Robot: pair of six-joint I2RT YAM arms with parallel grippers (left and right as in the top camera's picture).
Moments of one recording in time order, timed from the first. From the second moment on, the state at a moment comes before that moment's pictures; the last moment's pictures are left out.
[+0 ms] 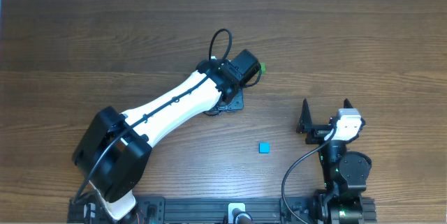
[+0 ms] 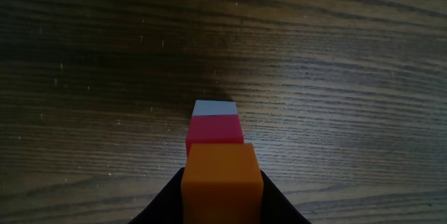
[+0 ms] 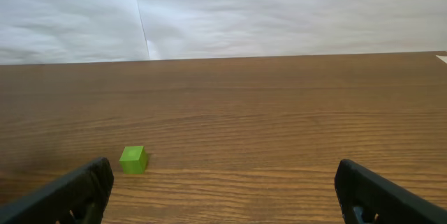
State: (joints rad) left arm -0.78 1.88 1.38 -0.93 -0.10 -0.83; right arm 0.00 0.01 0.01 -0.07 -0.02 0.04
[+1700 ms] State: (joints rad) left arm -0.76 1.84 1.38 -0.85 -0.14 -0.82; right arm 0.00 0.01 0.01 -0.07 -0.02 0.04
